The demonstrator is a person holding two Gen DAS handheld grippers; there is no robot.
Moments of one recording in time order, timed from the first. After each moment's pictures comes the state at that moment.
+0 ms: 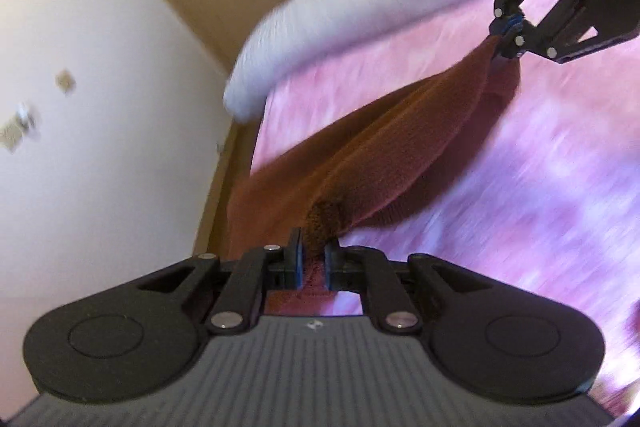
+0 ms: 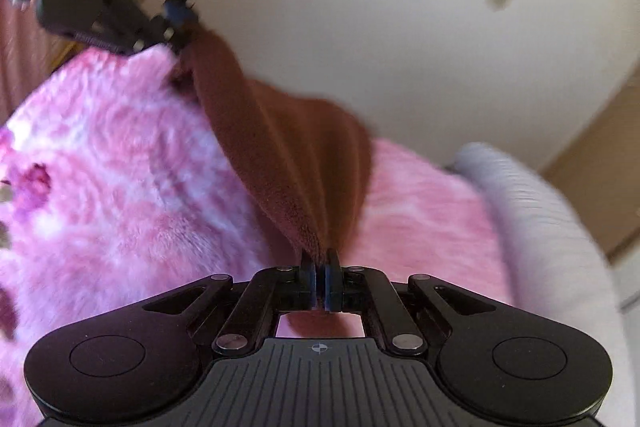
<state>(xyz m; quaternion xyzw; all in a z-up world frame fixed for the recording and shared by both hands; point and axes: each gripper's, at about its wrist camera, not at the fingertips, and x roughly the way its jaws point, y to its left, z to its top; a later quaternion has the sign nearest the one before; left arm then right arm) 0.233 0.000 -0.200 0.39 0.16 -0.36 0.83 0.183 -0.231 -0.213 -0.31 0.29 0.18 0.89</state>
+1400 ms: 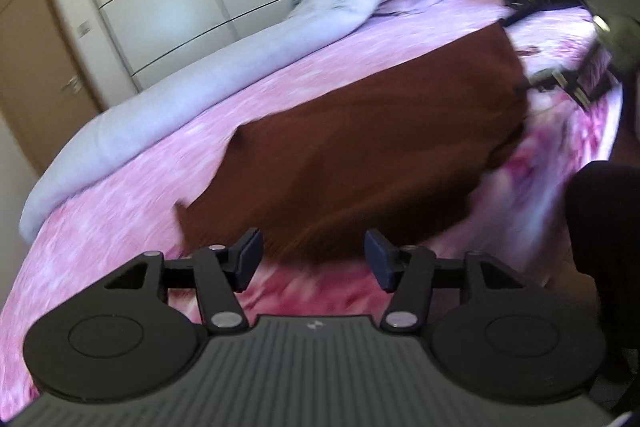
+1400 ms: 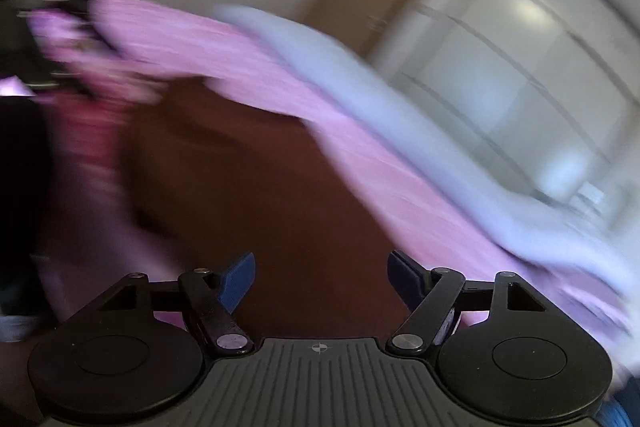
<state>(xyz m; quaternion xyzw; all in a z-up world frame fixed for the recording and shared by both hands) -0.193 -0.017 -0.283 0.32 0.08 -0.61 0.72 -0.469 -0.166 -0.310 -0.22 0.30 -0.19 0.91</state>
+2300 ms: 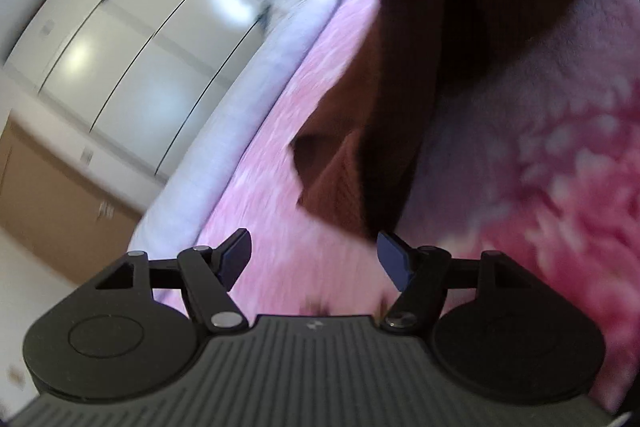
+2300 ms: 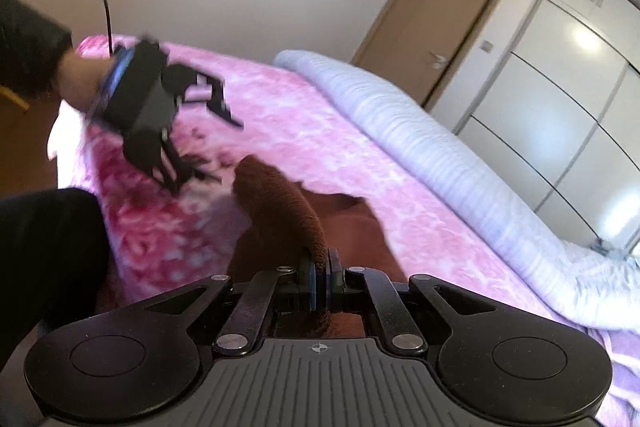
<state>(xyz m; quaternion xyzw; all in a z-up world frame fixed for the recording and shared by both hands) -0.097 -0.084 -0.330 0.49 -0.15 -0.58 0.64 -0.427 -0.169 -0.242 -0.20 0.27 -0.12 0.93</state>
